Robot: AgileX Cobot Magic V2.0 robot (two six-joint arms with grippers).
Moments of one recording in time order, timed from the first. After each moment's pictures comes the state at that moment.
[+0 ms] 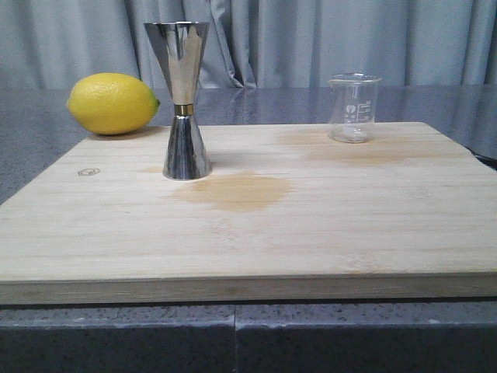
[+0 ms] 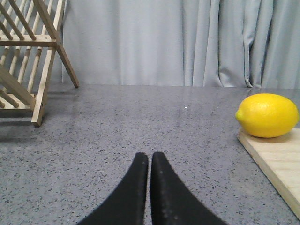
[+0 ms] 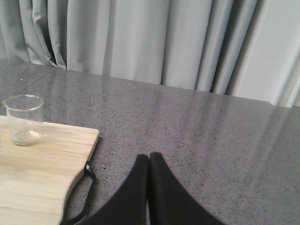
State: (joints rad) left arm -0.04 -0.01 0.00 -0.03 0.03 0.02; right arm 0.11 0.13 -0.30 -0.42 0.31 0.24
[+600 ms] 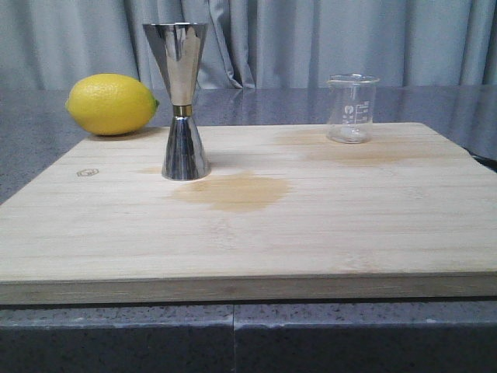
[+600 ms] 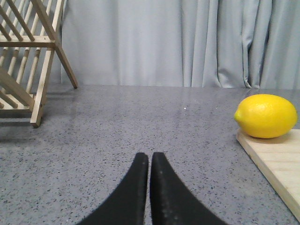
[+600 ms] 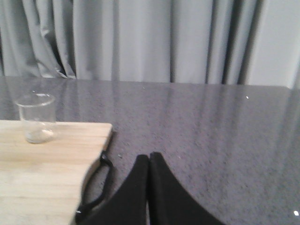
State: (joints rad) left arm -0.04 -0.01 0.00 -0.03 0.03 0.02; right arm -0.05 -0.01 -0.09 0.08 0.18 -0.10
